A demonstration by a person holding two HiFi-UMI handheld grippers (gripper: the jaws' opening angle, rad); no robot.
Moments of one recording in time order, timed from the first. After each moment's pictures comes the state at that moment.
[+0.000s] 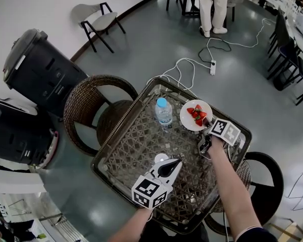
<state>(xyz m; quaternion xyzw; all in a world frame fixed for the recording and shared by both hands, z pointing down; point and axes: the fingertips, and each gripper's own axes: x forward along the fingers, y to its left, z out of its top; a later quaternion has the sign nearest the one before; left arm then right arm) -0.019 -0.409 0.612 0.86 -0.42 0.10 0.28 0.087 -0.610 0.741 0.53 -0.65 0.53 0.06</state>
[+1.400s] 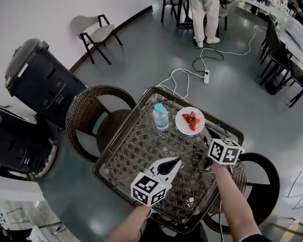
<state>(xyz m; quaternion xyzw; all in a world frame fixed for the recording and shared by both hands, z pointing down) -0.011 -0.412 0.572 0.88 -0.39 0.09 0.25 0.085 -0.557 0.635 0.48 -0.80 0.35 0.10</state>
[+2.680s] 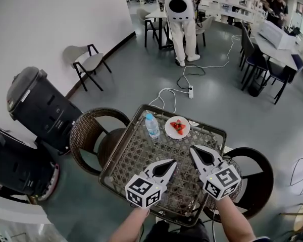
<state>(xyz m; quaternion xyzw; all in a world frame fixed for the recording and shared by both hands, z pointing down) 0.007 -0.361 0.466 0.92 -0.34 0.07 0.20 0.060 -0.400 0.426 0.41 -0.91 0.12 0.01</state>
